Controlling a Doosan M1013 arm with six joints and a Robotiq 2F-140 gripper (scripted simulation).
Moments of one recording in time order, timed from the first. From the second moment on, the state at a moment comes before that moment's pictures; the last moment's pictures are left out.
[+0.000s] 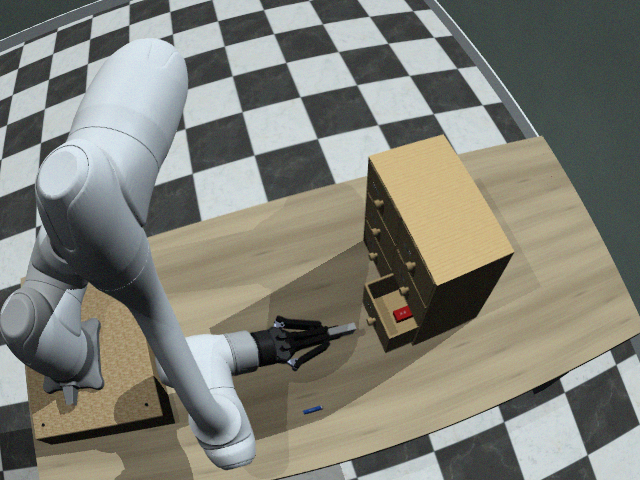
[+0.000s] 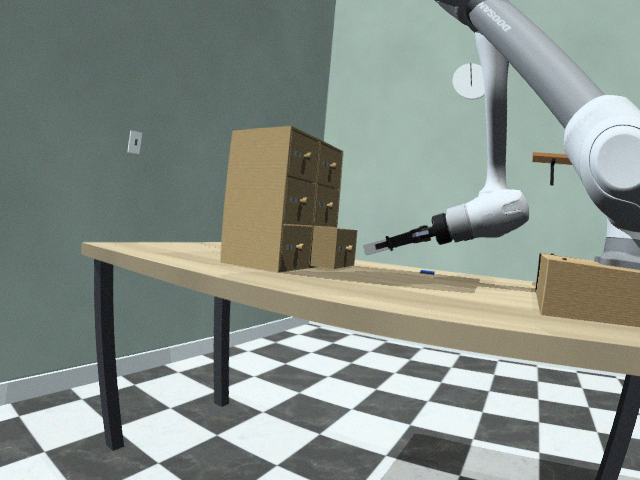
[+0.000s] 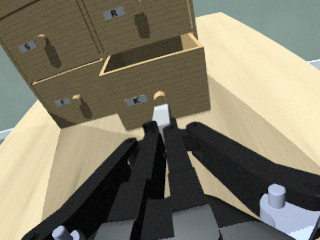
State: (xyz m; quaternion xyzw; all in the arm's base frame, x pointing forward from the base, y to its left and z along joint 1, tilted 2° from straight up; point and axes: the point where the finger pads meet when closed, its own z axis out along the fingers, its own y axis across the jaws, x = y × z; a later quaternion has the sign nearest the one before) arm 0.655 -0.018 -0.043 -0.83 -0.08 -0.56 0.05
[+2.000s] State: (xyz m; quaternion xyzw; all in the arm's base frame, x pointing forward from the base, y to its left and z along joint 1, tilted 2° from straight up) arm 0.737 -0.004 -0.042 -0.82 -0.08 -0.56 0.05
